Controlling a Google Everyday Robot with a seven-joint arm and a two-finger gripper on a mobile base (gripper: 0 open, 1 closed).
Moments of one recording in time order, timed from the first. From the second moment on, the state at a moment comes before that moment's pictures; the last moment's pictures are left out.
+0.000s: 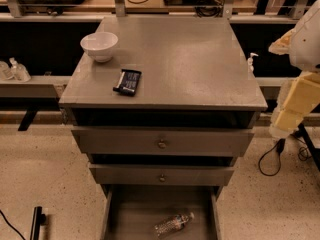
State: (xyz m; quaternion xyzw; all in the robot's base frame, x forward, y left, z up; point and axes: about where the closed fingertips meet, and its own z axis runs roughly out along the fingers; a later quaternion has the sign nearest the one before) arm 0.438 -0.216 0.978 -0.60 0.78 -0.04 0.16
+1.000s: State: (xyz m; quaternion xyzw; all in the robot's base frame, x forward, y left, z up) arm 0.428 -0.142 0.904 -0.64 0.74 0.07 0.18
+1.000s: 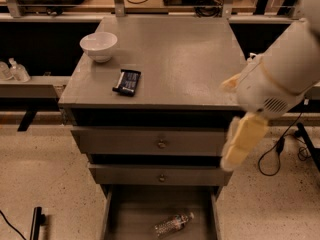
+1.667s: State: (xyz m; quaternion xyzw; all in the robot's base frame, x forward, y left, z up) arm 0.388 -0.107 0.817 -0.64 0.71 0.16 0.25
